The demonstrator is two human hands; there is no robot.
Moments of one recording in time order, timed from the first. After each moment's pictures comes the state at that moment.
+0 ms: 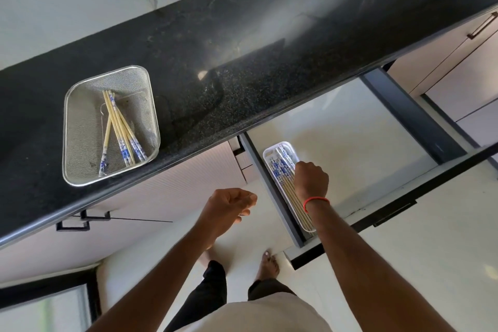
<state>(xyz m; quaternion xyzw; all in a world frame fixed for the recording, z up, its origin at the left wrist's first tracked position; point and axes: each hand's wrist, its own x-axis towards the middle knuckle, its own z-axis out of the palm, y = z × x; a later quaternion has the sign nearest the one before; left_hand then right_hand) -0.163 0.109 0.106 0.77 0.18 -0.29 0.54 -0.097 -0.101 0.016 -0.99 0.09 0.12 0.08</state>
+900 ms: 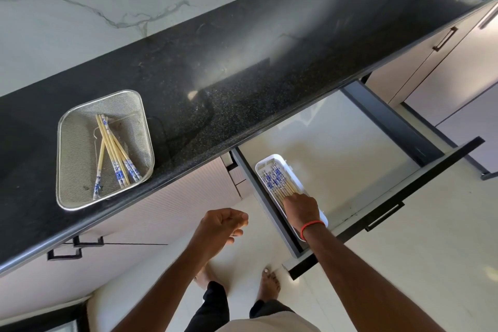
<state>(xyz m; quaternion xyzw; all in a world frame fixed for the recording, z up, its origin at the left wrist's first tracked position) -0.175 0.116 0.113 0.77 0.16 -0.31 0.54 -0.138 -0.101 0.008 -0.97 -0.03 0.22 0.01</state>
